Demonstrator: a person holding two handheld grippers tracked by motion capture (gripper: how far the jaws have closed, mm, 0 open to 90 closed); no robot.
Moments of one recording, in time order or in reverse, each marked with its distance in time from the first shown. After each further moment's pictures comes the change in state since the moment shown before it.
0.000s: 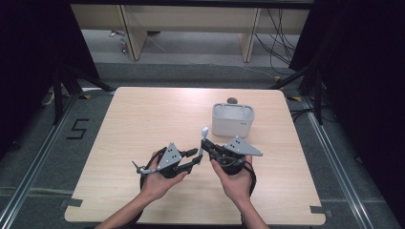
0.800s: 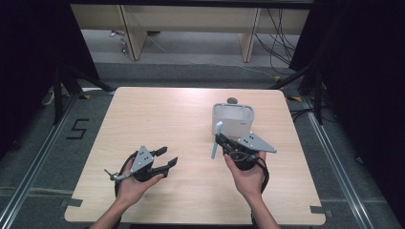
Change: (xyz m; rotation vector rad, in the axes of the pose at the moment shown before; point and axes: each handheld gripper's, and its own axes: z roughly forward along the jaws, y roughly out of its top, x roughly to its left) left arm 0.038 -0.033 -0.059 0.008 0.164 -0.065; right arm -0.022 0.013 -0.022 0.010 -0.098 -0.024
